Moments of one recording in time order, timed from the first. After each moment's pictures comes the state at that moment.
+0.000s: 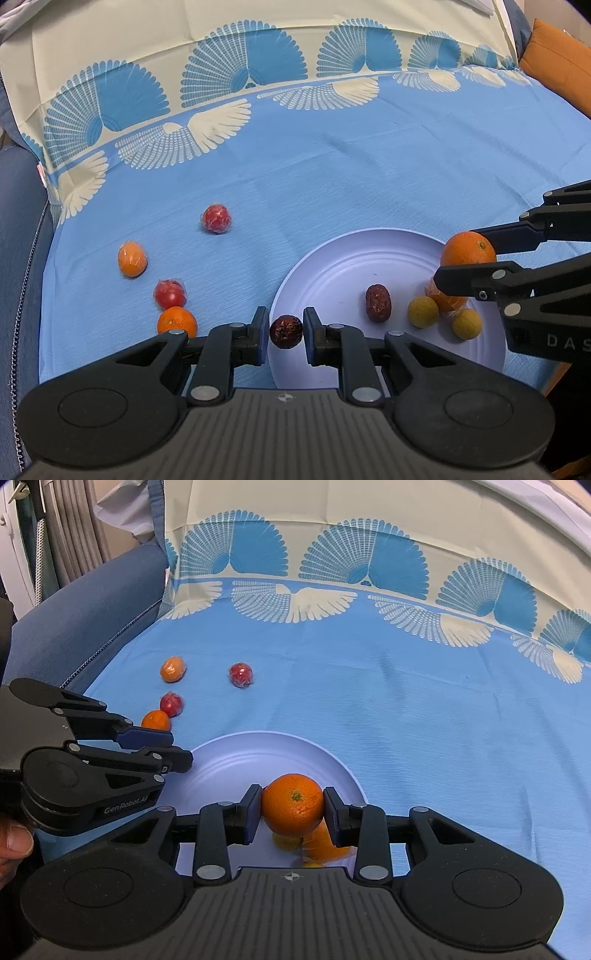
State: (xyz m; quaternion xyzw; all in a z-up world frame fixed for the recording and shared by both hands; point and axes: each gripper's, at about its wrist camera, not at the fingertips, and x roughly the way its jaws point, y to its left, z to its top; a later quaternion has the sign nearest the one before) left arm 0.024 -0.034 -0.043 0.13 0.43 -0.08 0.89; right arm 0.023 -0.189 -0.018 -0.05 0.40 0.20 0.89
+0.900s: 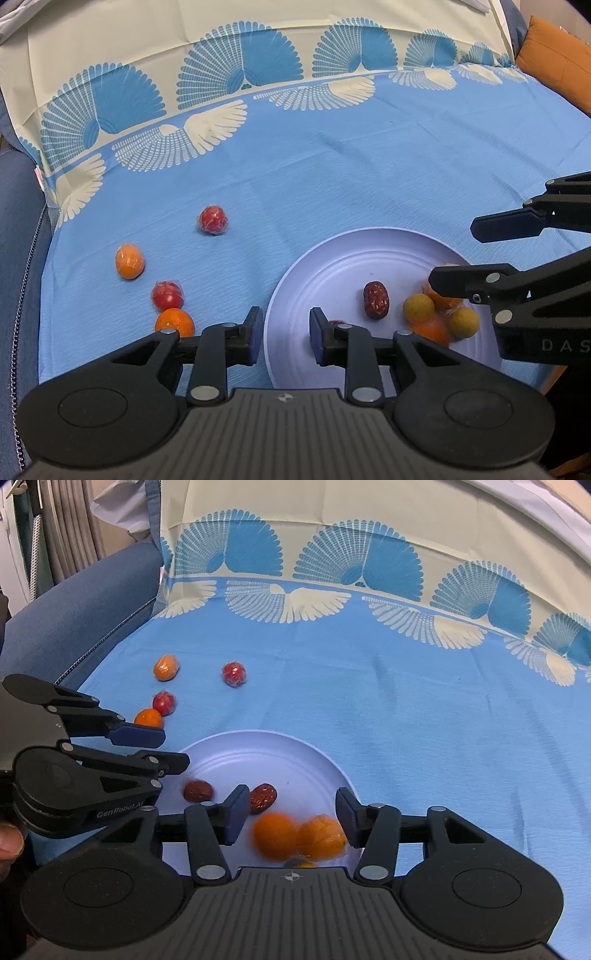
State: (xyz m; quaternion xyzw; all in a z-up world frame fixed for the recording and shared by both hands) left arm 0.023 -0.037 -0.042 0.14 0.43 -0.08 0.89; right arm 0.023 -0.188 -0.016 -0.06 0.40 0.19 0.89
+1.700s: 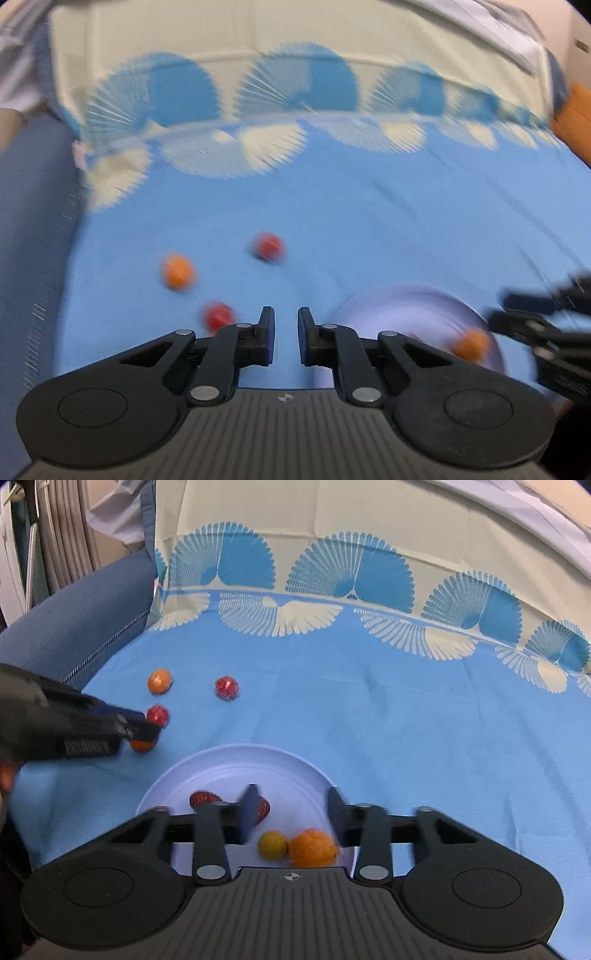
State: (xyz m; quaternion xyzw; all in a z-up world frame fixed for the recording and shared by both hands) left arm 0.052 0.027 0.005 0.05 0.42 -0.02 0.91; right arm 0.019 -0.191 -0.010 -0.06 0.38 0.18 0.91
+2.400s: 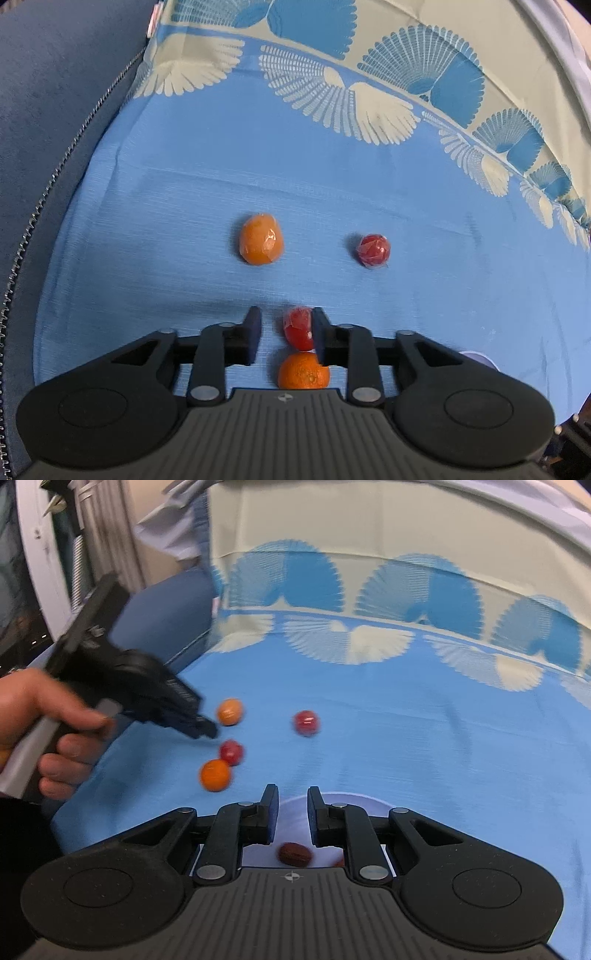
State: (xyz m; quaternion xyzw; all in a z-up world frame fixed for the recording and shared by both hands) left arm 0.123 0.130 -0.039 -0.15 0.52 0.02 0.84; right arm 0.035 -0.128 -0.005 -0.04 0.36 0.27 0.89
